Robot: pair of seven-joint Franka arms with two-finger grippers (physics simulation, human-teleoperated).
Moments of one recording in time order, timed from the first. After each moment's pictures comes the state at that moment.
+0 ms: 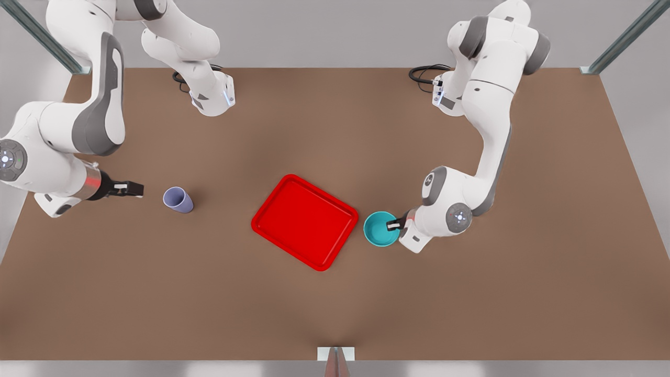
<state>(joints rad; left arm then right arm) -0.39 0.61 -0.07 -1.52 -0.36 2.04 -0.55 -0.01 0.21 -0.05 -1.54 -0.01 1.55 -0.05</state>
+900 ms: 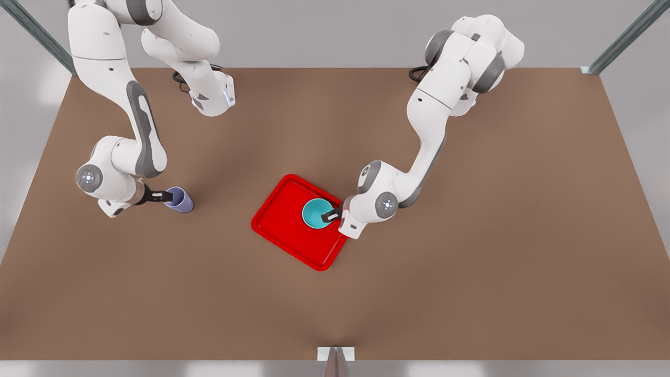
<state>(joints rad) -0.61 0.80 -0.04 -1.36 -0.57 2.13 -0.74 -0.02 0.23 -0.15 -2.21 0.01 2.26 -0.18</state>
